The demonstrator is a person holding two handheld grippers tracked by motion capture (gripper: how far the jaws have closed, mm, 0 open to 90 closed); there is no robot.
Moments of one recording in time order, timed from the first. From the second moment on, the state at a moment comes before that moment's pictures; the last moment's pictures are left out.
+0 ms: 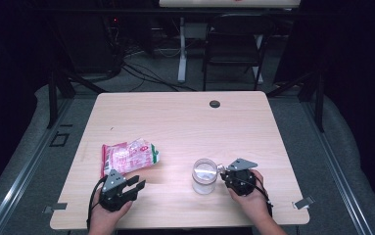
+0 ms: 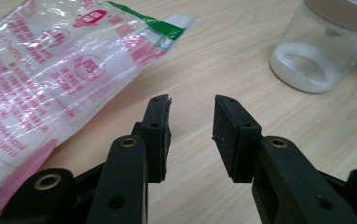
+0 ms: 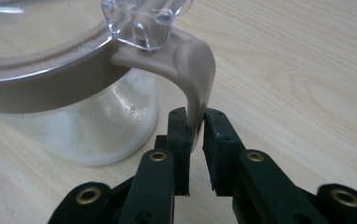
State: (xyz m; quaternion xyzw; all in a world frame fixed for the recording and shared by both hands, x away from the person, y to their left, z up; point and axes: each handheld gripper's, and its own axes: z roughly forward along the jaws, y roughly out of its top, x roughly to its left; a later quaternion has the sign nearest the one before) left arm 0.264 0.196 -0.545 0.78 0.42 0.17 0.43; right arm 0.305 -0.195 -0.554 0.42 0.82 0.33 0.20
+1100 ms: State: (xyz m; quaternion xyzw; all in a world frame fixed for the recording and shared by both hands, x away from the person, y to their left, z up) left arm 0.263 0.196 -0.551 0.78 0.44 0.17 0.42; right arm 0.270 -0.186 -0.547 0.39 0.83 0.38 0.14
